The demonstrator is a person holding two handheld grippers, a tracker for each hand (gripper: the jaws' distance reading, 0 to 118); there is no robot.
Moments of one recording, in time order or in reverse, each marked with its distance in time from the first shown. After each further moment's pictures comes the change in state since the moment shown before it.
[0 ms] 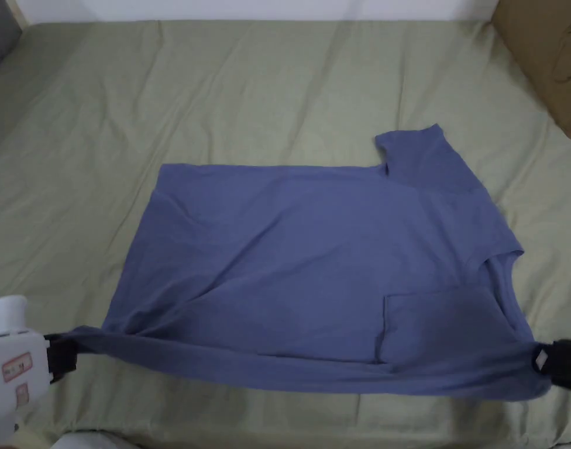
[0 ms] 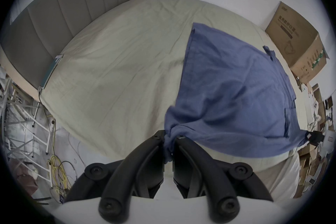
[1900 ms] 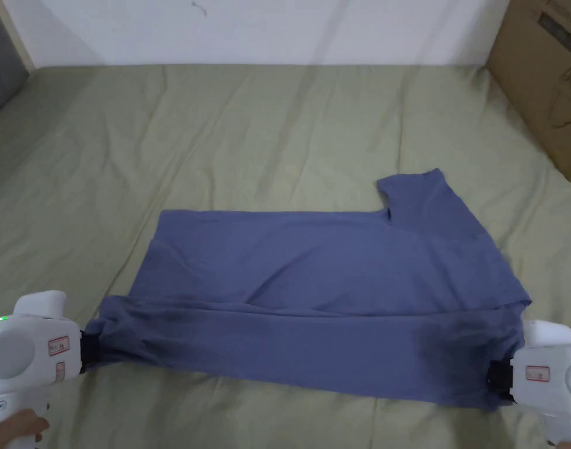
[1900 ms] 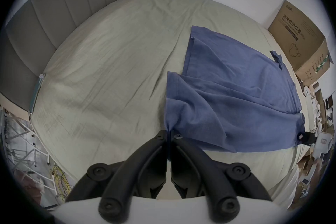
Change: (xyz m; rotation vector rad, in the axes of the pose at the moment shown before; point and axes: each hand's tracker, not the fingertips) left arm 0.020 0.060 -0.056 -0.049 -0.001 -0.051; right arm -0.042 0.025 -0.102 -0.092 -0.097 0.117
